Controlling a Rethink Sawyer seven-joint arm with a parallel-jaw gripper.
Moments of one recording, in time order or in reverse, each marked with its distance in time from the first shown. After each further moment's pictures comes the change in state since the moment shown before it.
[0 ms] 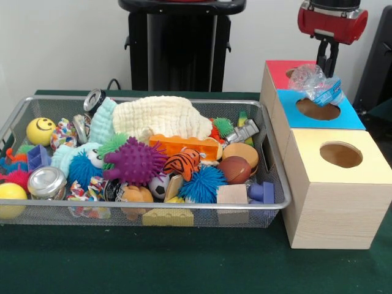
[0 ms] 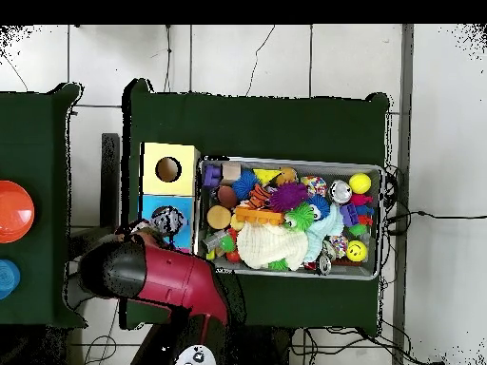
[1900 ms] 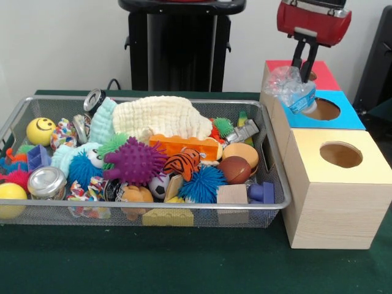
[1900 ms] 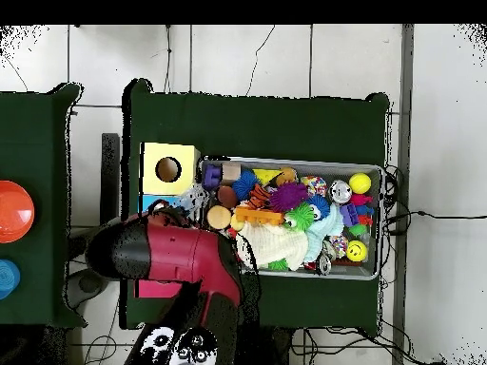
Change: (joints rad) arm -0.003 0.051 -0.096 -0.189 -0.238 0.051 0.000
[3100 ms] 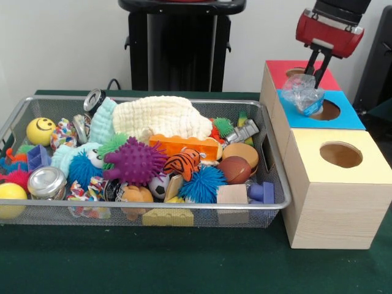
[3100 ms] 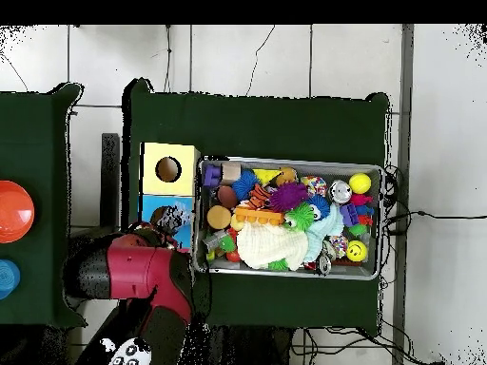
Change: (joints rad) arm 0.207 0.124 -0.128 0.000 0.050 -0.035 0.009
